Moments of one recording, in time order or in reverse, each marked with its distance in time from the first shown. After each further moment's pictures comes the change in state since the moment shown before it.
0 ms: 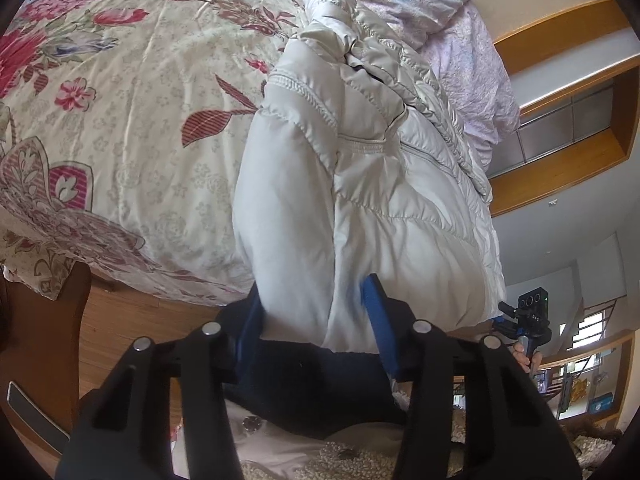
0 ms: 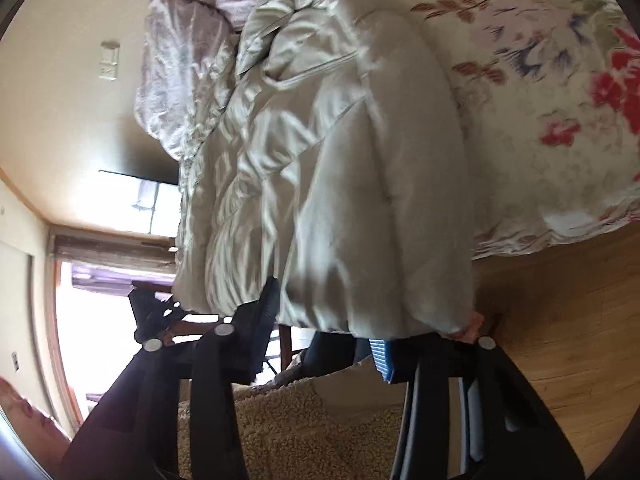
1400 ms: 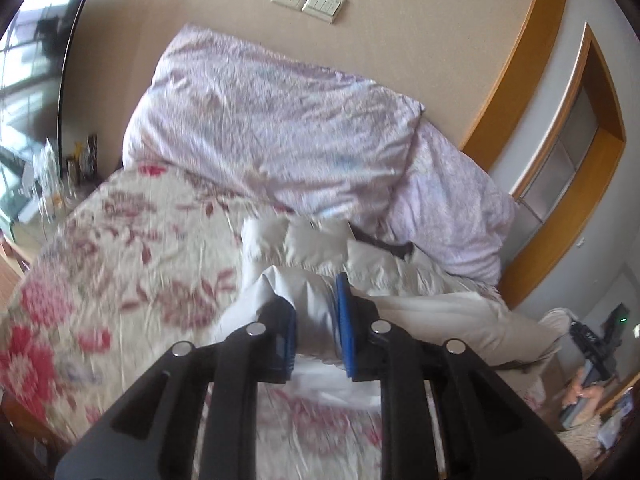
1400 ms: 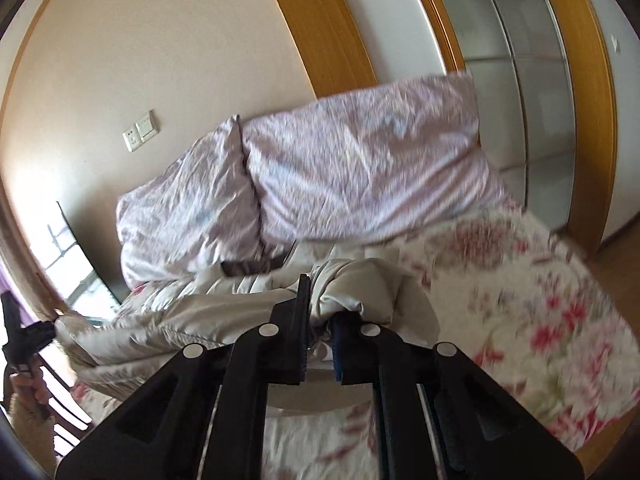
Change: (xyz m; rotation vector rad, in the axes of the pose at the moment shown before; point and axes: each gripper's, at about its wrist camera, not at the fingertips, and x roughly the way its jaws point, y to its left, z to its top) left arm -0.054 -0.144 0.142 0.255 -0.524 0.182; right arm -0.054 0.188 0.099 -0.498 -0.767 -0.347
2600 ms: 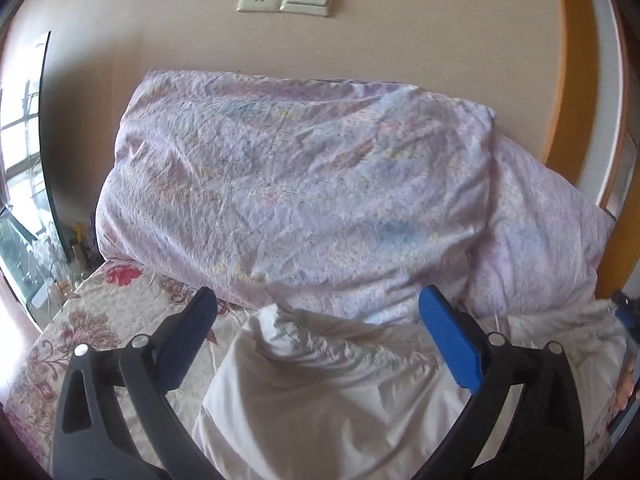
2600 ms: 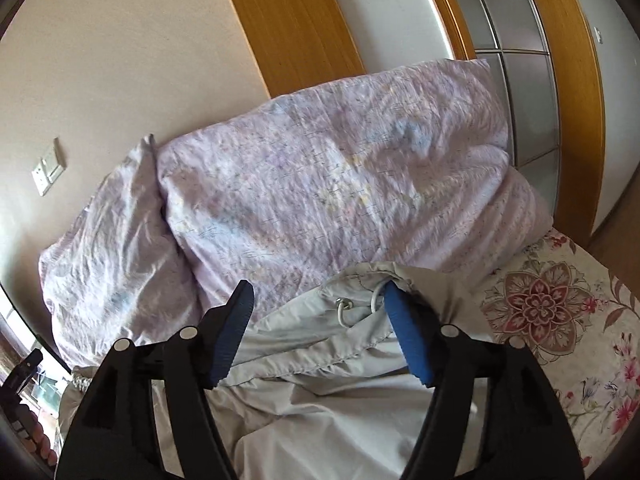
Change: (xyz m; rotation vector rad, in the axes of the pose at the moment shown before) left arm 0.193 -0.032 0.100 0.145 -0.112 0.220; right arm 0.213 0.019 0.071 0.111 -0.037 -0.149
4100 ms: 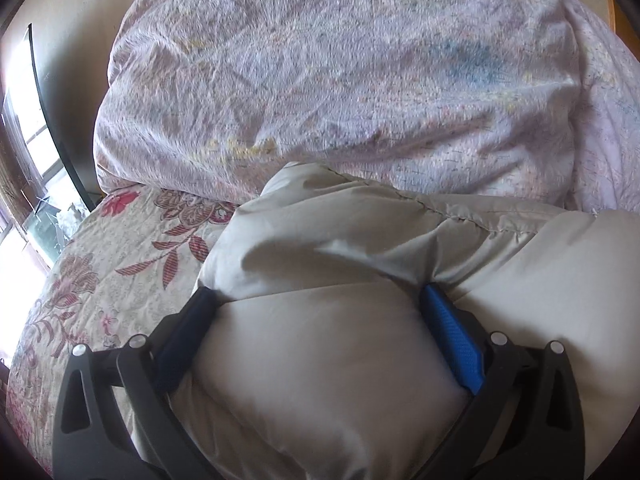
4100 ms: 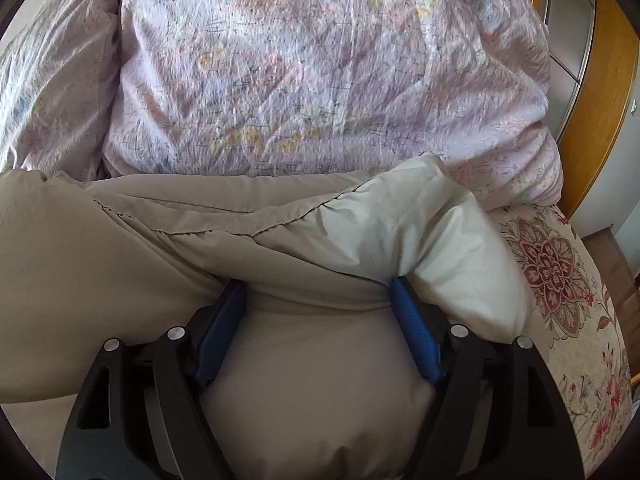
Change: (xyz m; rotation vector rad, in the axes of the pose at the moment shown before) left arm 0.123 -0.012 -0.078 0.090 0.272 0.246; right arm 0.110 0.017 -0.102 -0.314 0.319 -0.261
